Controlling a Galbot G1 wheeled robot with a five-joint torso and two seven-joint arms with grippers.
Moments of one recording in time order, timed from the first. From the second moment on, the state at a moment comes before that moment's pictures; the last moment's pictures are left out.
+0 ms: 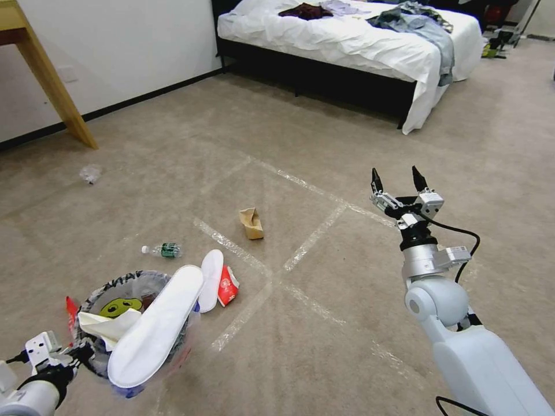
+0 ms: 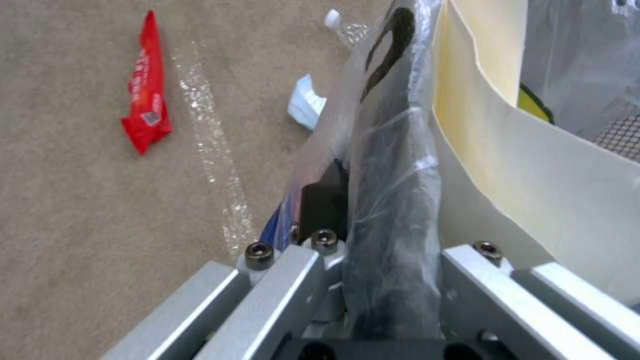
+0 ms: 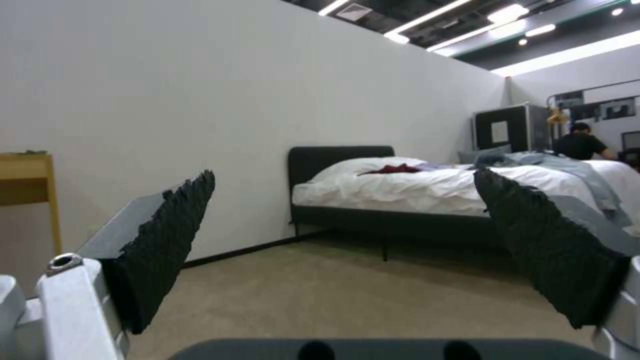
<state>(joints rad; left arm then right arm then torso) 1.76 -1.38 -1.11 -2.23 -0.92 0.67 -0.20 -1.07 1.07 0.38 1.87 0.52 0.29 0.11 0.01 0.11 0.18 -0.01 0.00</state>
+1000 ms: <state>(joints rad) 1.76 -1.38 -1.12 -2.22 -0.91 0.67 -0.20 -1.06 1.10 0.37 1.84 0.51 0.30 0.10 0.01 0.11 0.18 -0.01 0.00</state>
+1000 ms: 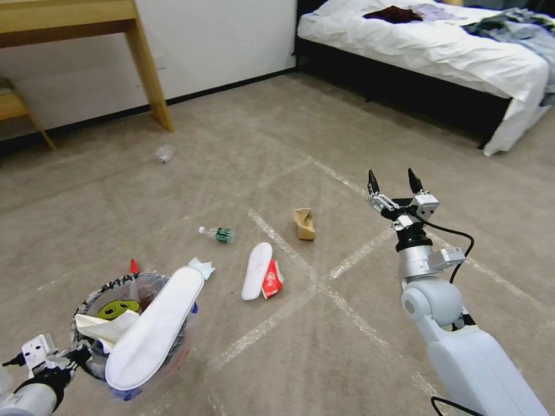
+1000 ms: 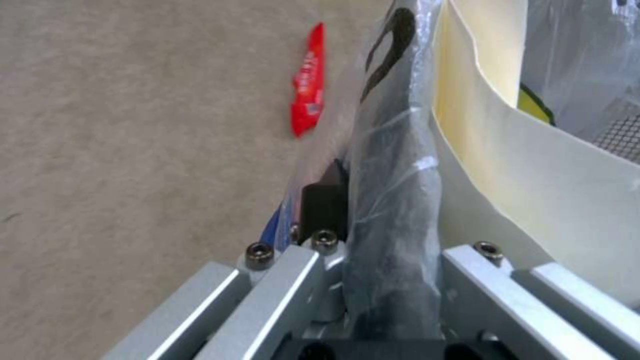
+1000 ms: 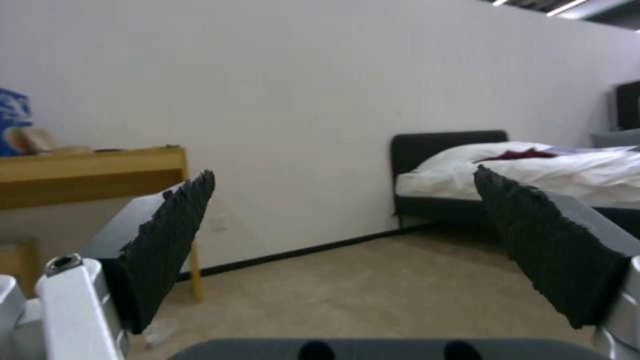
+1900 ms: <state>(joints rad) 1.75 -1.38 -1.11 -2.20 -0.89 0.66 -0.20 -1.05 1.12 0.37 1.81 0.48 0.32 0.07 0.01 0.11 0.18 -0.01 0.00</state>
